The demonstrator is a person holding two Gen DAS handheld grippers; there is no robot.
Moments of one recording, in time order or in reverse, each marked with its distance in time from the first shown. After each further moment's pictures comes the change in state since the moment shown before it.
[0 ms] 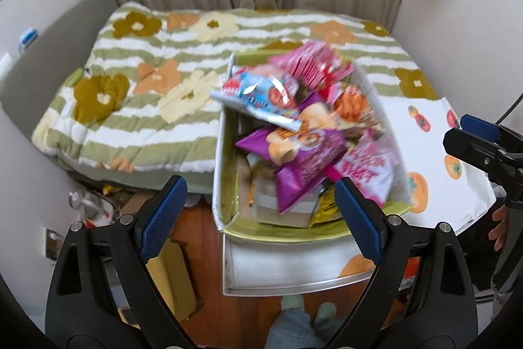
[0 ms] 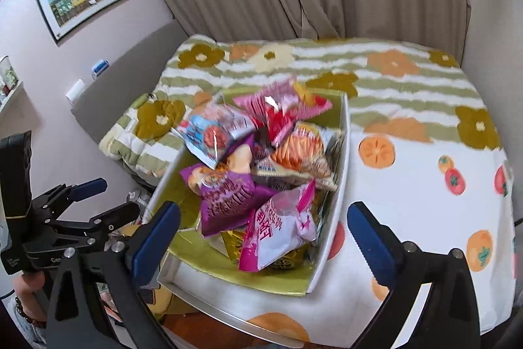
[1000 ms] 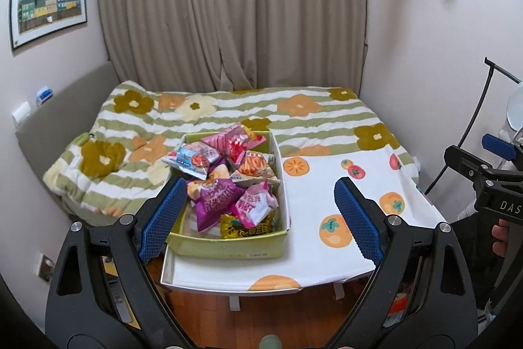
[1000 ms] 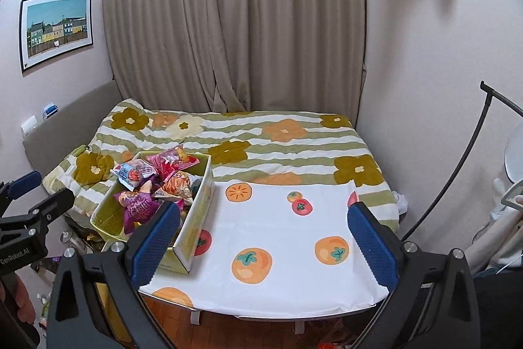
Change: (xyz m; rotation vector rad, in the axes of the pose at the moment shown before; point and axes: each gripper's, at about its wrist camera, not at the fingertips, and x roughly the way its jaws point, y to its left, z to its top) left arm -0.158 -0.164 -0.047 0.047 -0.351 -0.001; right arm -0.225 -0.071 -0.070 0.008 -0.313 -0.387
